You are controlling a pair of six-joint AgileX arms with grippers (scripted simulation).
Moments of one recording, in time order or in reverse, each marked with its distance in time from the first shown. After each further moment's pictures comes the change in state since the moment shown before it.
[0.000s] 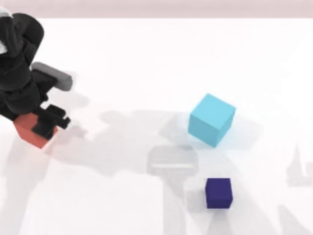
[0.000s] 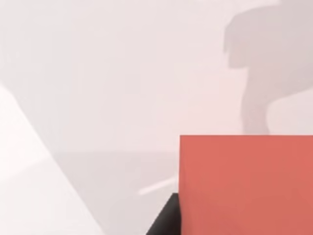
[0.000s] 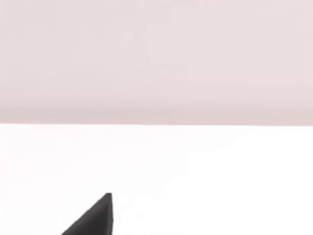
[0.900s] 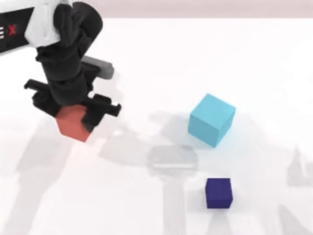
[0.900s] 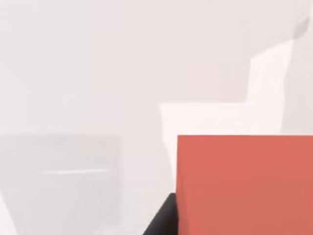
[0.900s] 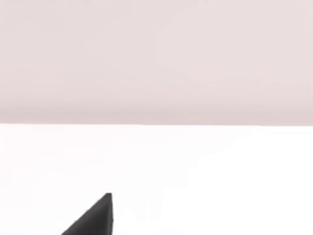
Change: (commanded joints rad) left arm -0.240 0.042 0.150 -0.121 -0.010 -0.370; right arm 0.000 0.000 0.000 0.000 0.000 0.000
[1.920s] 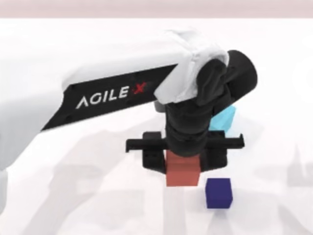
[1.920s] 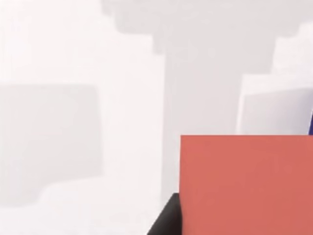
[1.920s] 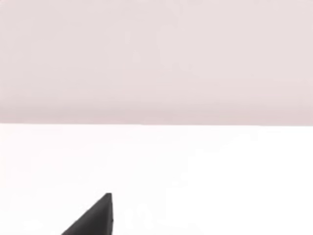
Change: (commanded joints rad) left arm -0.562 0.060 0.166 -0.088 -0.021 -0.964; right arm 0.000 0.000 0.000 0.000 0.000 0.000
